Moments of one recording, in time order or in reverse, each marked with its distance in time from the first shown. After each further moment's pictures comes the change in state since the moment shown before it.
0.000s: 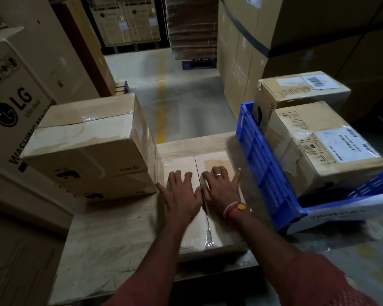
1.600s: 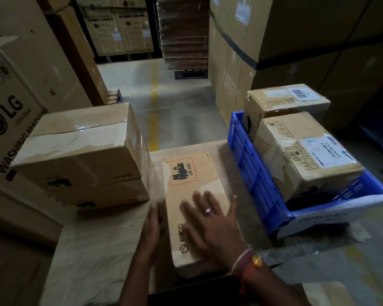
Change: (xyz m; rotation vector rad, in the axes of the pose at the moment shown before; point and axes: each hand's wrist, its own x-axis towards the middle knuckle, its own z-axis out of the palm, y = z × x) left_hand -0.073 -0.149 -0.043 -1.407 -0.170 -0.438; right_hand -0.104 -0.036 -0.056 0.093 0.004 -0.150
